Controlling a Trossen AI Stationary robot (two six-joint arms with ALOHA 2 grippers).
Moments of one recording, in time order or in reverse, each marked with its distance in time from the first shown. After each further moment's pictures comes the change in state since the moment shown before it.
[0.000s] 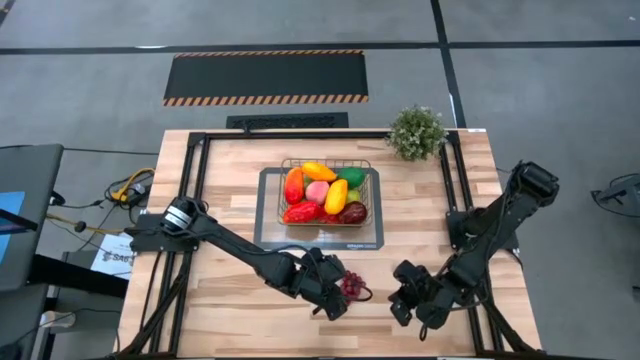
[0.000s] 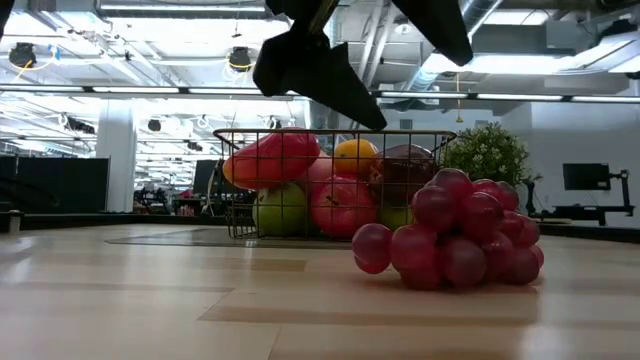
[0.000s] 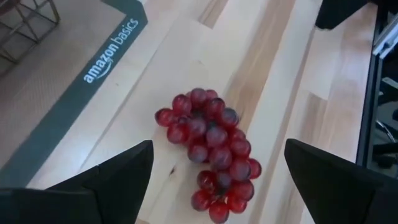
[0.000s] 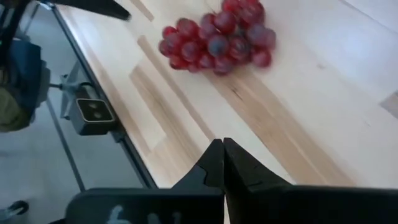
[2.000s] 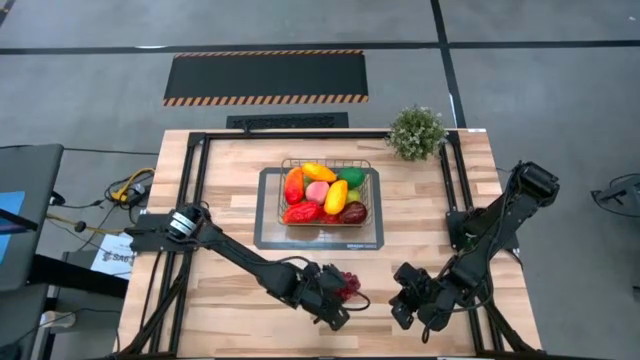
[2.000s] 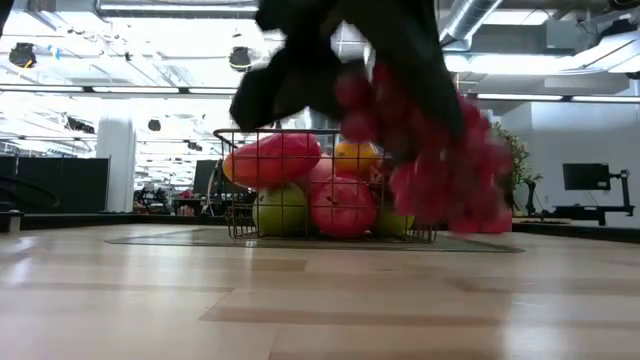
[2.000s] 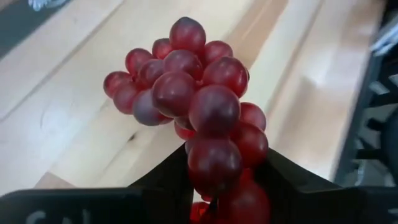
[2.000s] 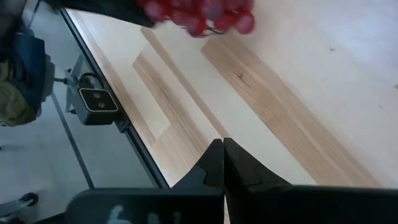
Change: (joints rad) left arm -0.037 0.084 0.010 0.047 0.051 -0.203; right arm 0.019 0.007 0.000 0.019 -0.025 0.026
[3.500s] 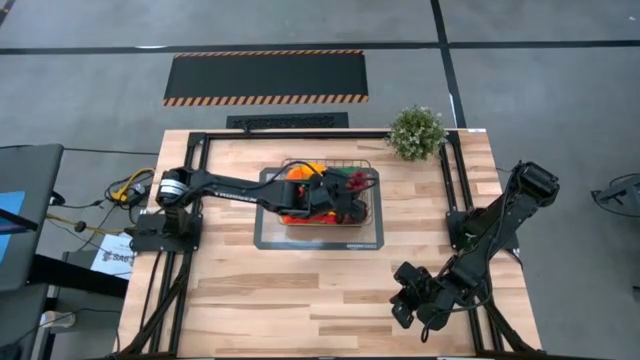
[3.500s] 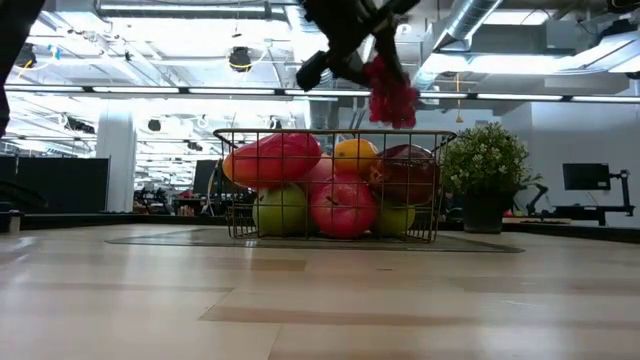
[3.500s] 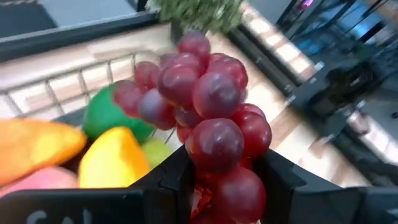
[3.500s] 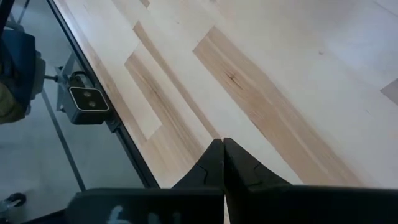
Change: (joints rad) left arm 0.439 -0.222 0.004 0.049 -0.206 0.214; right arm -0.003 0.000 0.000 -0.025 0.000 -0.018
